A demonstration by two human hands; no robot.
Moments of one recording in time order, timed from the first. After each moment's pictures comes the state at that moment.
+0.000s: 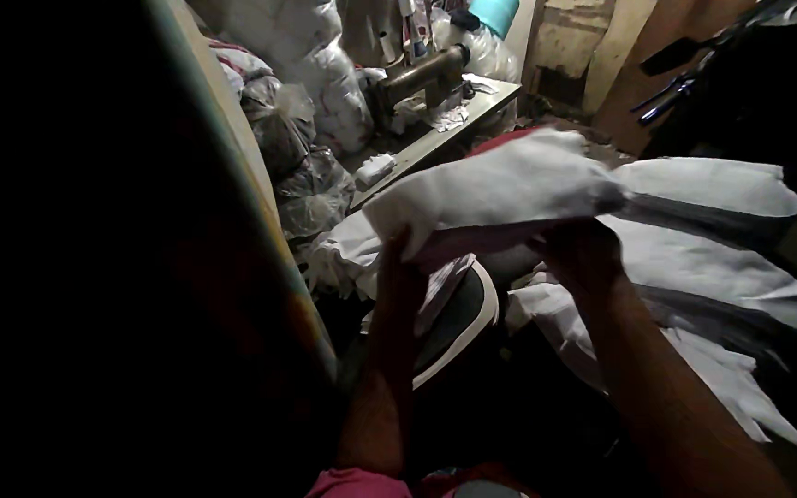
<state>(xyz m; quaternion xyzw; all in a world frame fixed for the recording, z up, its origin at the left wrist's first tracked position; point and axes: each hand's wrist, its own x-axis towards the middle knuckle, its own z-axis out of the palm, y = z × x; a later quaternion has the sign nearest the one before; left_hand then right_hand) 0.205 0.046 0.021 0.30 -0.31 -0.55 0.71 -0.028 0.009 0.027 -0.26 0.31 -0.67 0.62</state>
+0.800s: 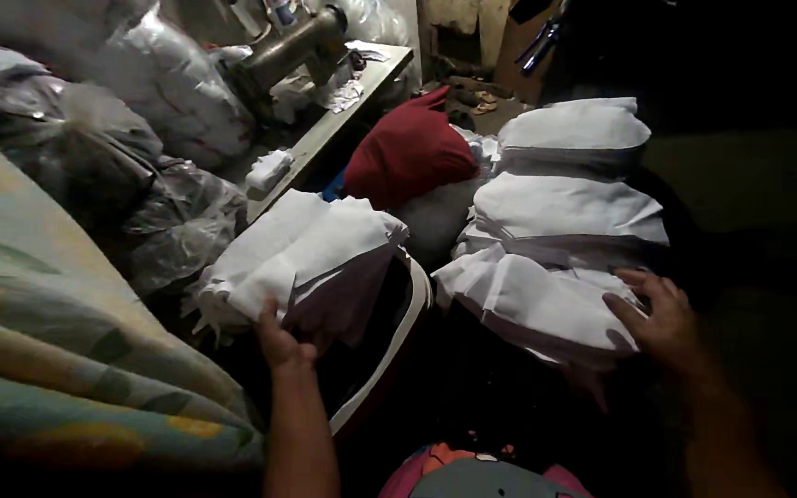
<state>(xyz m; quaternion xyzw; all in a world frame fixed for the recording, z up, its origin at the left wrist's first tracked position) 0.245 0.043 -0.059 0.59 -0.17 -0.43 0.66 -0.216 0.178 -0.037 -0.54 0.76 -0.34 0.16</state>
